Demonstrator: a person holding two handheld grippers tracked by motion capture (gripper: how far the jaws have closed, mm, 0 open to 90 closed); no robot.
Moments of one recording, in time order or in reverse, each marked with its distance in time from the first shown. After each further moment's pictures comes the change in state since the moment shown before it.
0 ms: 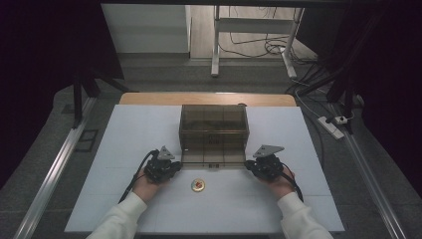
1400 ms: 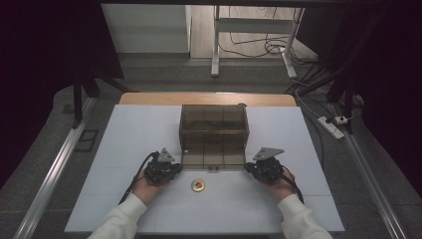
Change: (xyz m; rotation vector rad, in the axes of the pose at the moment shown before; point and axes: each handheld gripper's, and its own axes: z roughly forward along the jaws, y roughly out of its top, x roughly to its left) left arm -0.003 -0.004 0.001 0.004 -0.009 0.012; right arm 0.004 -0.006 0.000 0.005 0.010 -0.007
